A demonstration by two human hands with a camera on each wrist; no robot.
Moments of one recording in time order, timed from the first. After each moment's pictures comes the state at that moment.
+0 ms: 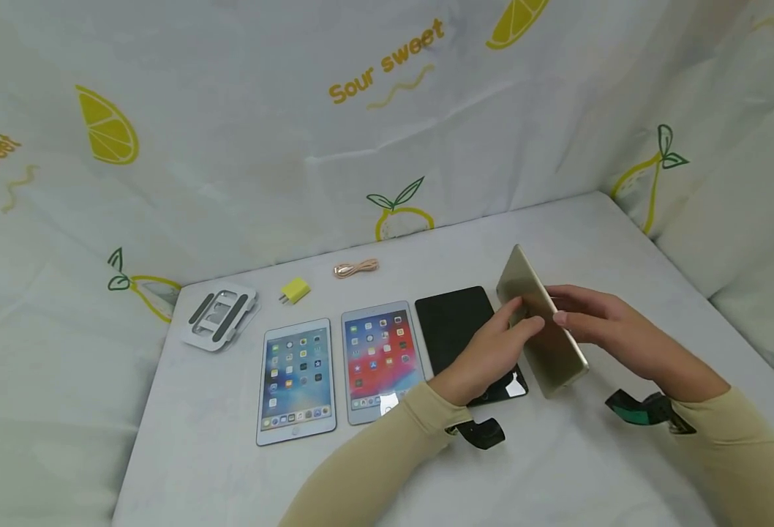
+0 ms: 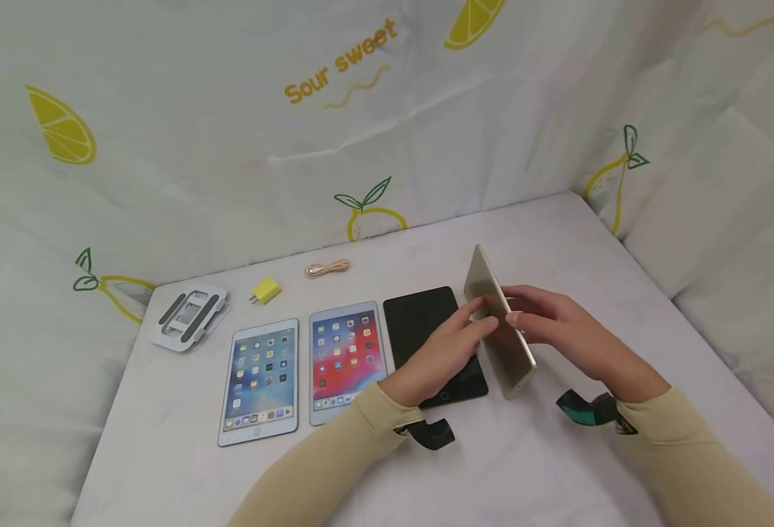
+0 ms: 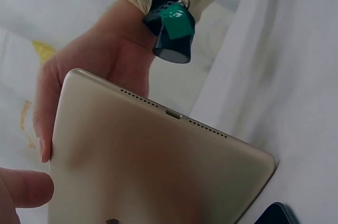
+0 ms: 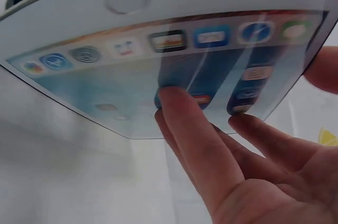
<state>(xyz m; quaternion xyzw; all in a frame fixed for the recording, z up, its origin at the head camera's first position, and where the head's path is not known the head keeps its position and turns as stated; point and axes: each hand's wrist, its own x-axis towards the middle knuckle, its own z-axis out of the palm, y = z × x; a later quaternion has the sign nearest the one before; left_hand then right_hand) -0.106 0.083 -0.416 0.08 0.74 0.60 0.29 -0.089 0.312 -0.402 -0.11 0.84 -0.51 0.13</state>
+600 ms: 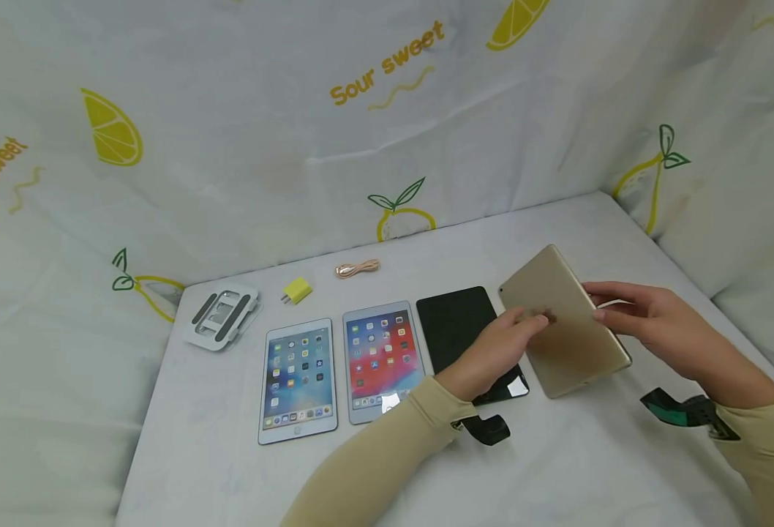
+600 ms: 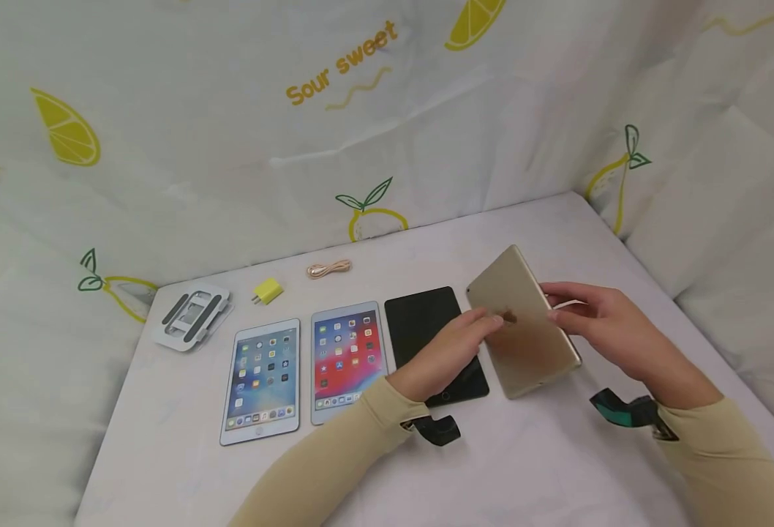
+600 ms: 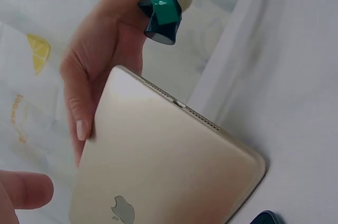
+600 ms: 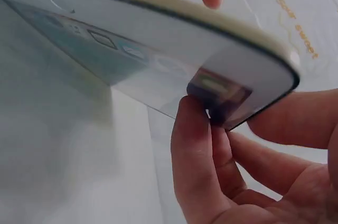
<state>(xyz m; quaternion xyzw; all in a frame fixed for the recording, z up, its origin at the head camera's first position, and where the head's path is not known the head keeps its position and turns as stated) -0.111 0.096 -0.421 0.08 0.75 0.59 0.29 -0.083 0.350 -0.394 -0.02 0.89 -0.43 0.11</state>
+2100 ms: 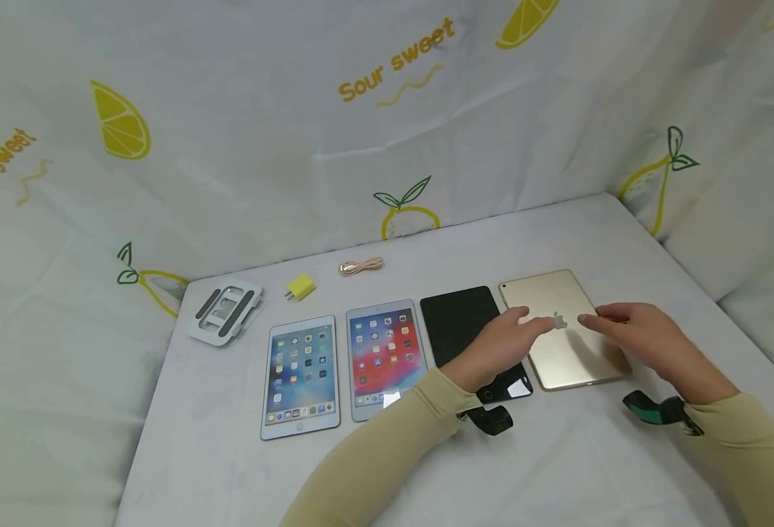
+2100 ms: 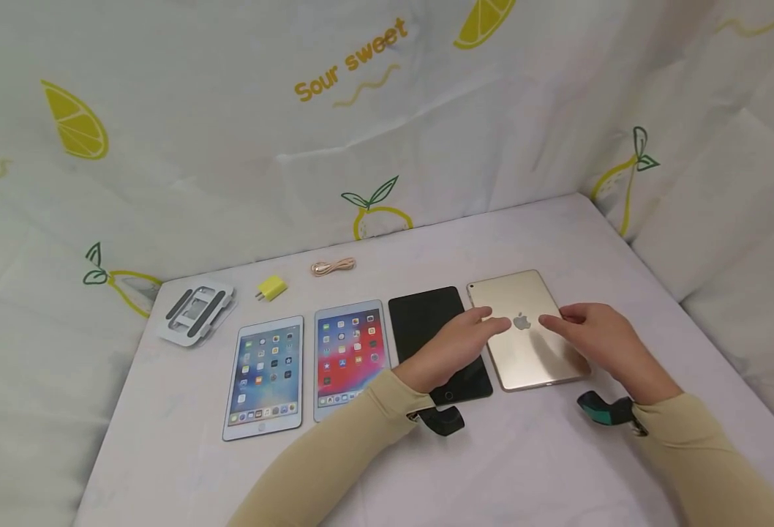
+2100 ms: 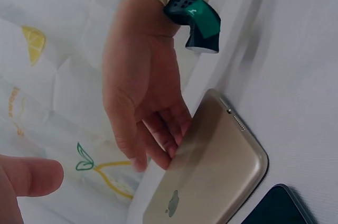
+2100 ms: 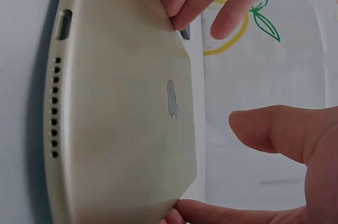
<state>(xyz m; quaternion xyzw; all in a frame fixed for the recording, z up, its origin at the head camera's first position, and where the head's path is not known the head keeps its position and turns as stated) -0.117 0.095 -0.420 0.05 0.79 0.53 0.31 -0.097 0.347 -0.426 0.08 0.93 -0.31 0.19</state>
